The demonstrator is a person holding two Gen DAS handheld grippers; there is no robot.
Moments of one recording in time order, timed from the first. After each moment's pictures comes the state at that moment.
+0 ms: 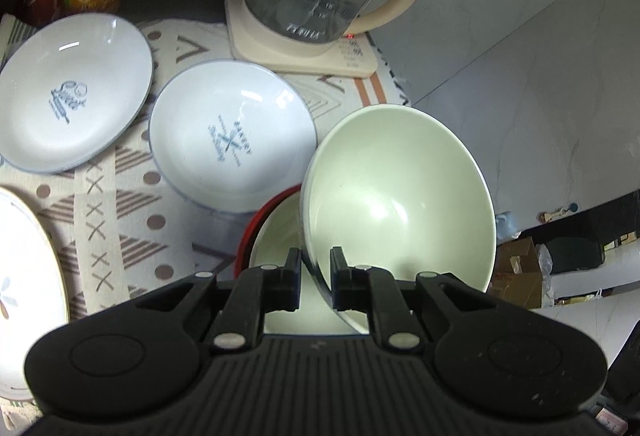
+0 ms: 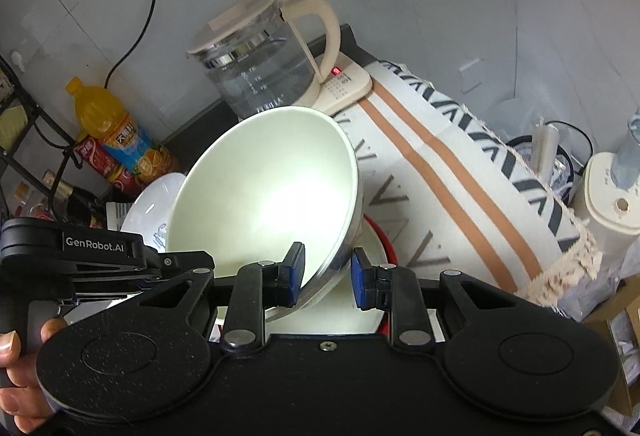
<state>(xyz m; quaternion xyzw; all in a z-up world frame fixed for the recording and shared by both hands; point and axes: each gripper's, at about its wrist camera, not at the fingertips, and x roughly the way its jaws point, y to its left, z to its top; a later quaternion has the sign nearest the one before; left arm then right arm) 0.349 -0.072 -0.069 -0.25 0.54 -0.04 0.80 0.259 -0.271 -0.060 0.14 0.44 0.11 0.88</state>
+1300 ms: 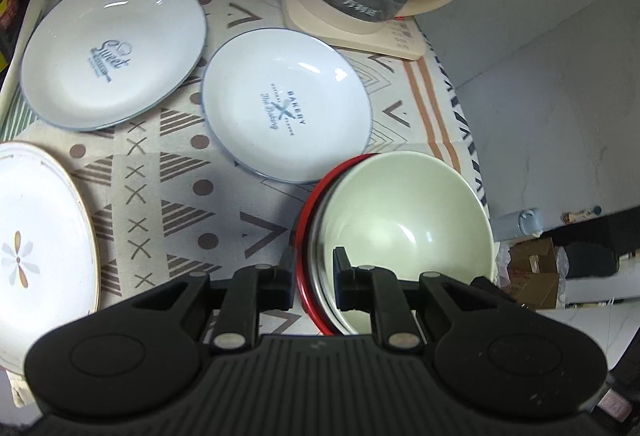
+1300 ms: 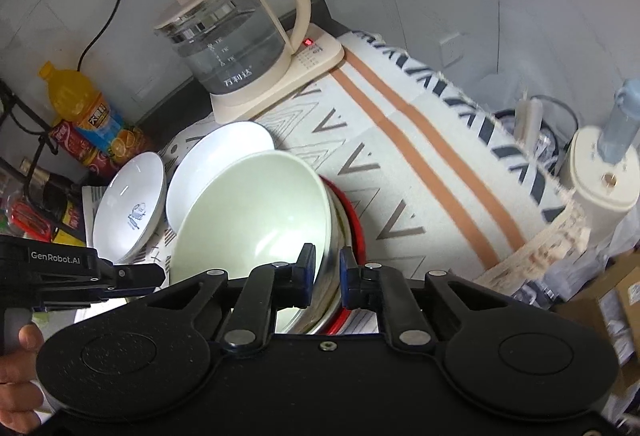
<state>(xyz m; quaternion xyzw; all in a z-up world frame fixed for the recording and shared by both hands) 0.334 -0.052 -0.086 -0.25 0.56 0.00 0.79 0.257 -0.283 -0.080 0.13 0.47 0.09 0.87</state>
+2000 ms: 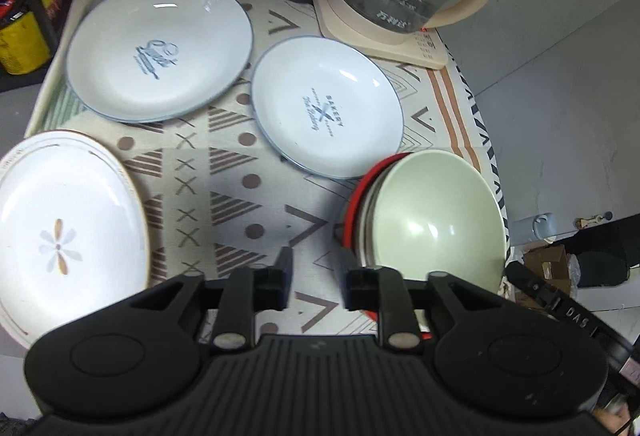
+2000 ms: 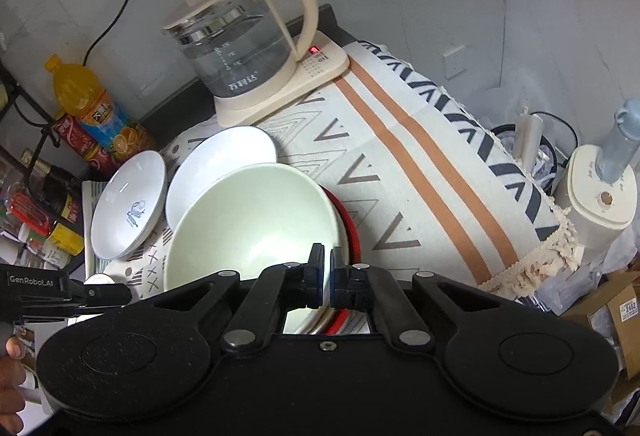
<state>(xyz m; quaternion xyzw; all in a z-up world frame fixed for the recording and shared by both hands) 0.304 -0.025 -0.077 -0.25 0.56 0.03 0.79 0.260 -0.281 -0.073 0.12 0.47 0.10 0.87</state>
